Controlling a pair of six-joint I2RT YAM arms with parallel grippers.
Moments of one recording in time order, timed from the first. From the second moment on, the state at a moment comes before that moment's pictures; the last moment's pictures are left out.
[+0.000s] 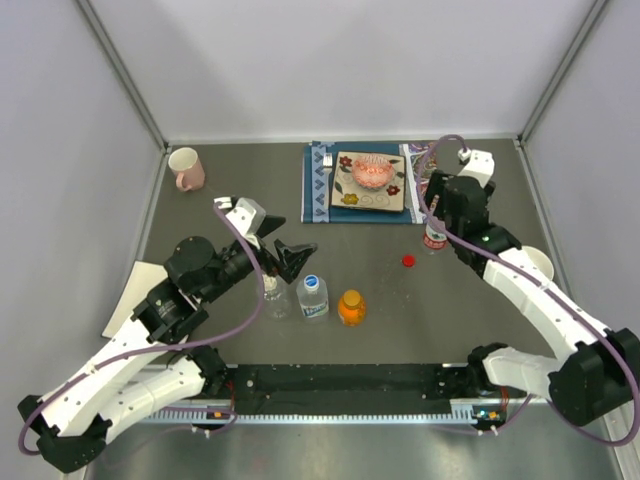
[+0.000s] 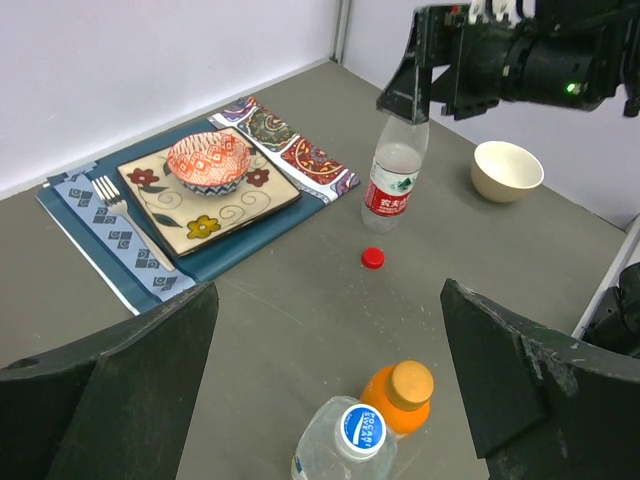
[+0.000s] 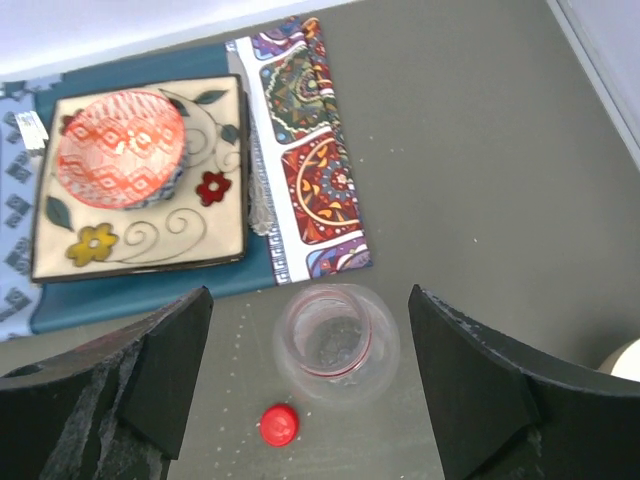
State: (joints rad) left arm -0.79 0.70 0.87 -0.17 0.03 -0.13; right arm 0.40 1.14 0.90 -0.17 0.55 0.32
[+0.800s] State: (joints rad) left arm -0.79 0.79 0.99 -0.33 -0.38 -0.19; right arm 0.84 0.86 0.88 -0.36 0.06 0.34
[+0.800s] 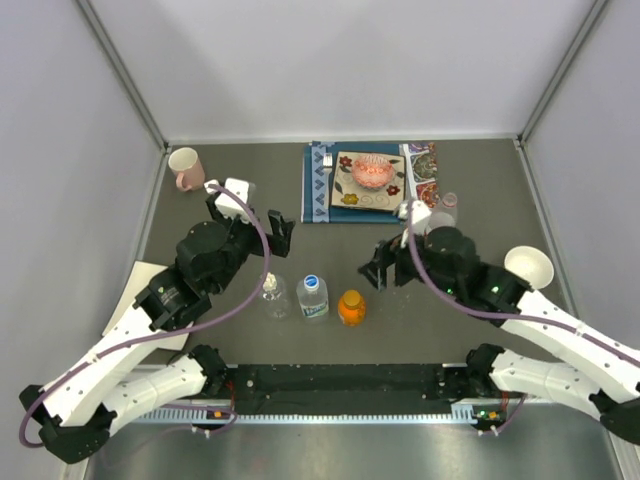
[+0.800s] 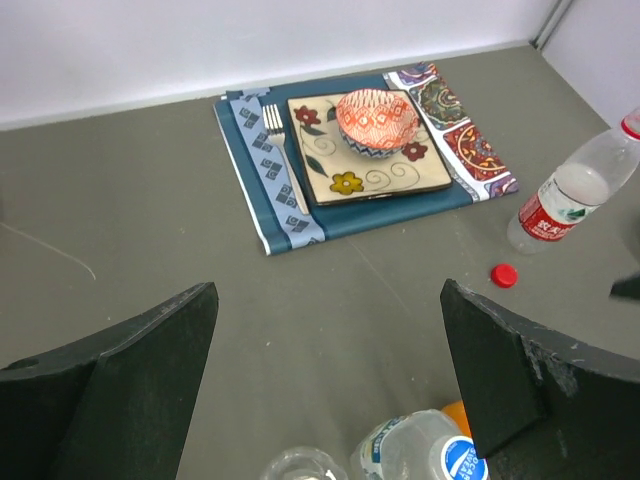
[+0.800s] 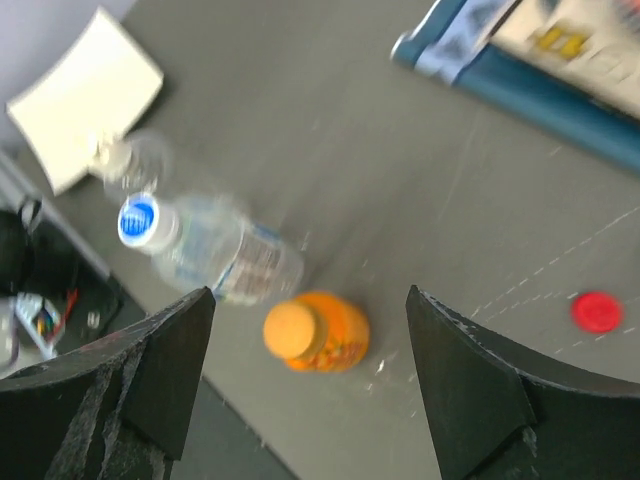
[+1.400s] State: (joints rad) left arm -0.79 0.74 0.97 -0.38 -0.38 -0.22; right arm 1.06 1.12 0.81 -0.29 0.14 0.37
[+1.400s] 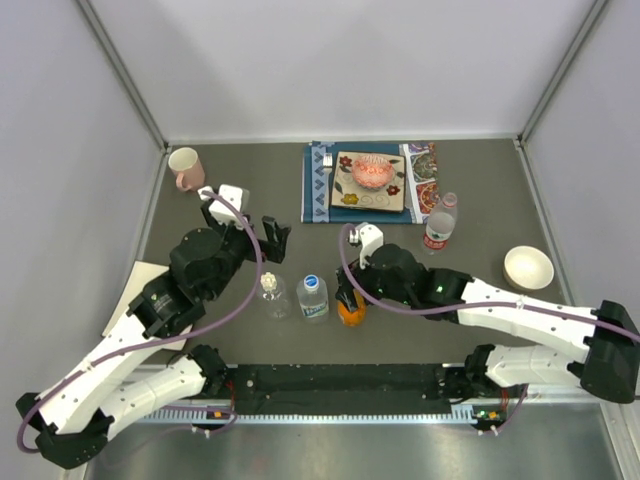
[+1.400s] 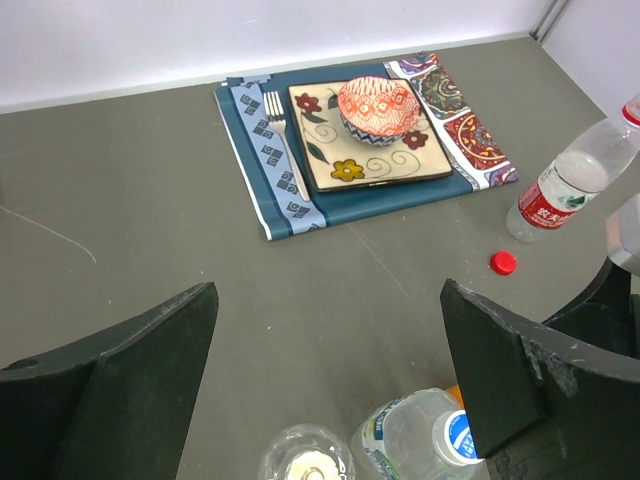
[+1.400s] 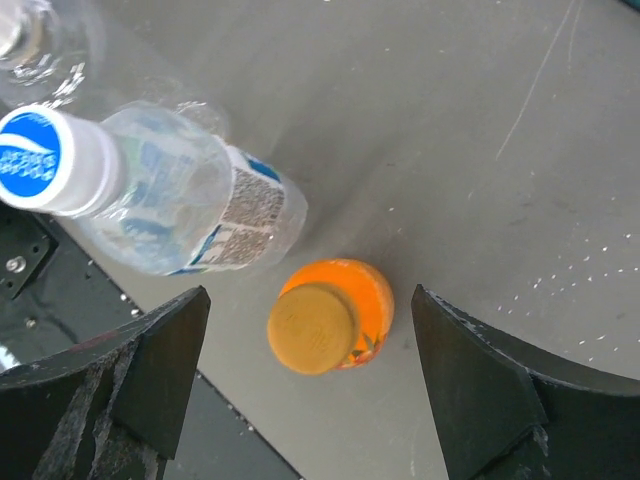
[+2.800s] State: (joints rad) left arm -0.77 0.83 1.03 -0.34 -0.36 -0.20; right arm 1.05 1.01 1.25 -0.53 0.35 0.37
